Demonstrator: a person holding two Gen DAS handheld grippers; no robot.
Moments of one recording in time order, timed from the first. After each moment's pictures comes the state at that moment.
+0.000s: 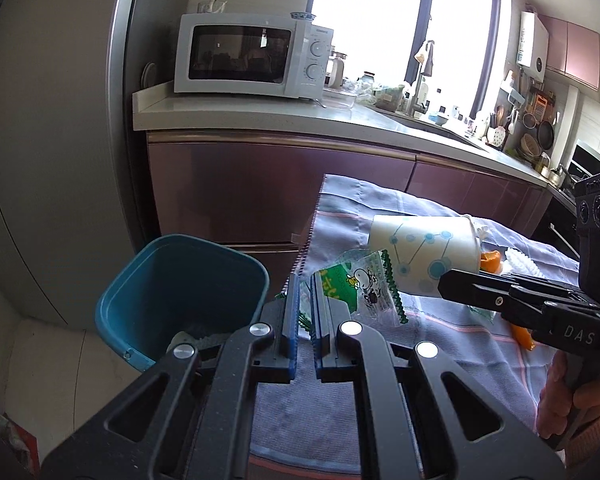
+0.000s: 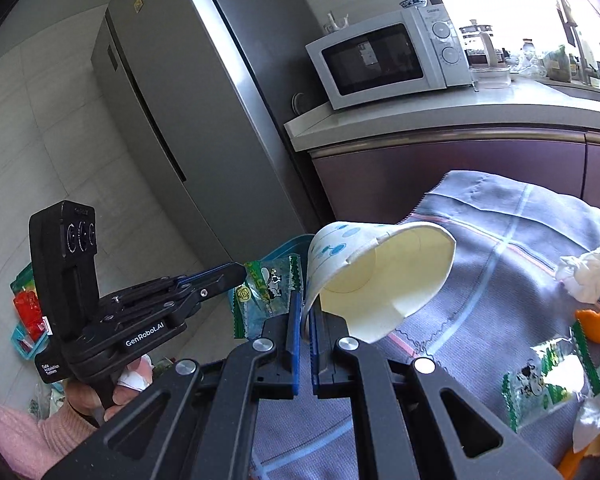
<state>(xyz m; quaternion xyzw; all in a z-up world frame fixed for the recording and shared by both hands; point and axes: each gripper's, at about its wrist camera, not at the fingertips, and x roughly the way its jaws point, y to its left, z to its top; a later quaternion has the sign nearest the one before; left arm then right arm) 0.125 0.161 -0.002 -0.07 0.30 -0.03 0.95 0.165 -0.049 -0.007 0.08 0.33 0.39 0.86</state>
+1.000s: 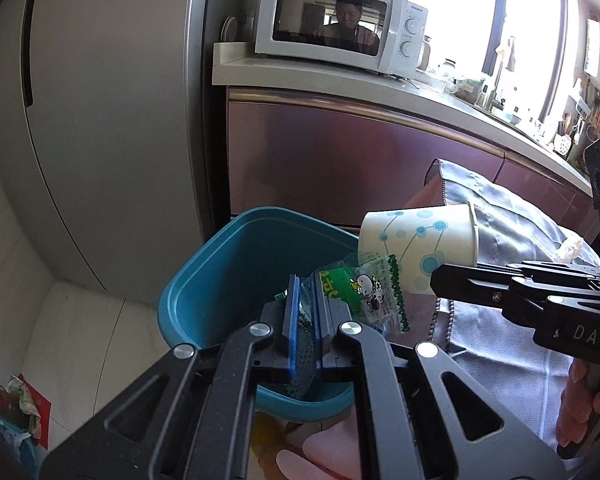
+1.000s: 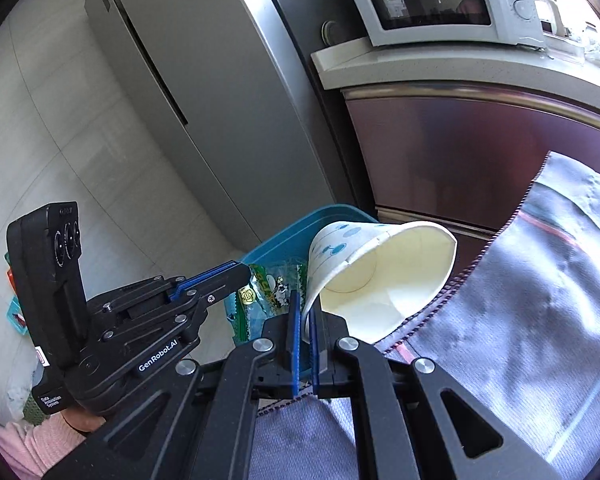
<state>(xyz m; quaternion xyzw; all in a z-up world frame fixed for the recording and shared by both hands) 0.178 0.255 -0.060 -0.09 0.34 0.08 0.93 0.230 0.073 -0.042 0.02 0.41 0.43 0.81</state>
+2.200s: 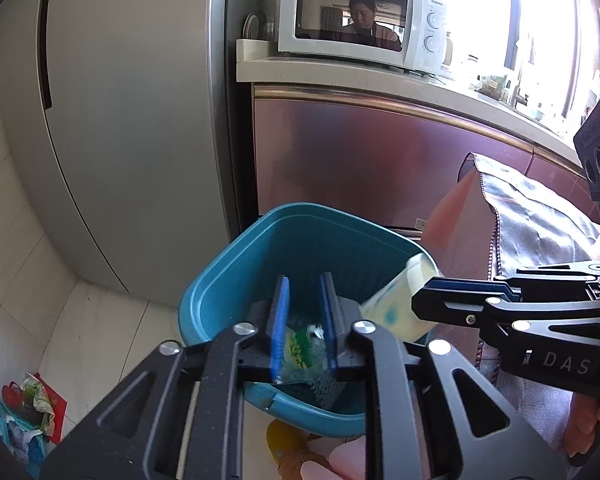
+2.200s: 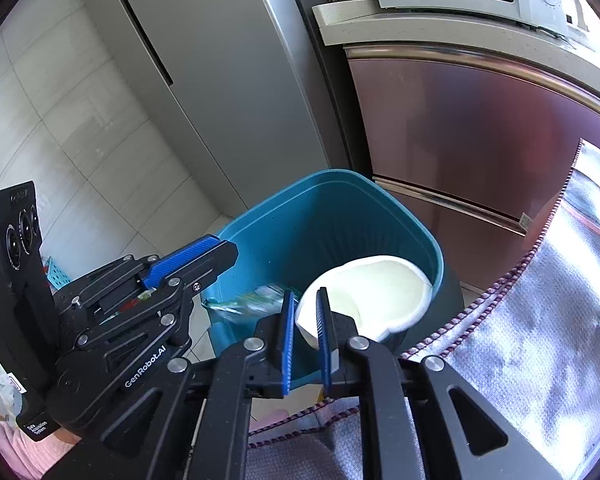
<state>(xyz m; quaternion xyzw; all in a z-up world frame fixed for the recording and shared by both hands) 0.184 0.259 -0.082 -0.07 0.33 0.13 0.93 0.250 0.116 -0.076 -0.03 0.45 0.41 0.79</state>
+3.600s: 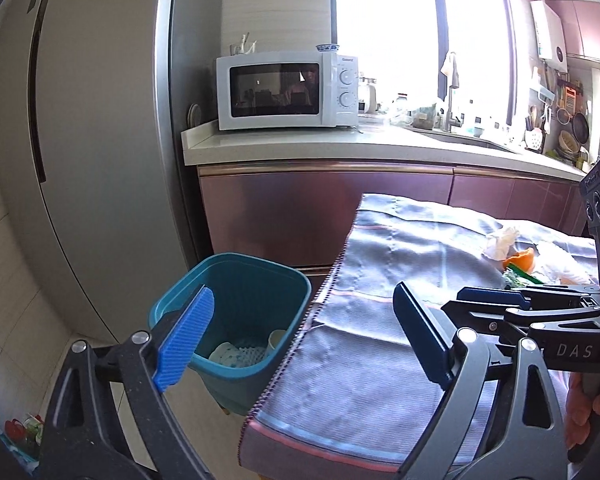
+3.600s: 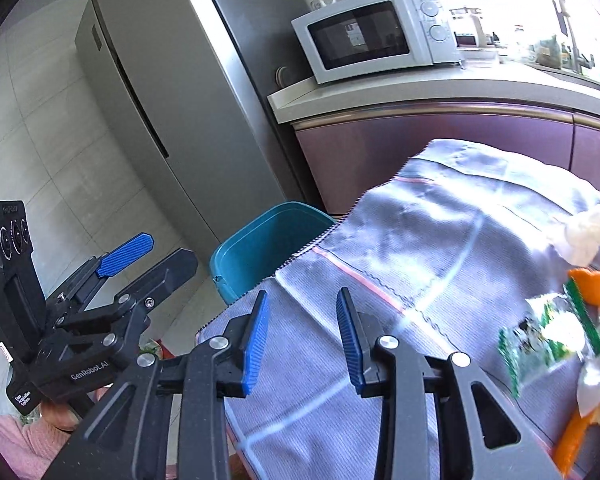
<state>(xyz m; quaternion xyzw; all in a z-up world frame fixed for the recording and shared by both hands) 0.084 0.127 -0.003 -0.01 0.23 0.07 0.97 0.148 -0.049 -0.029 0.06 0.37 0.36 0.86</state>
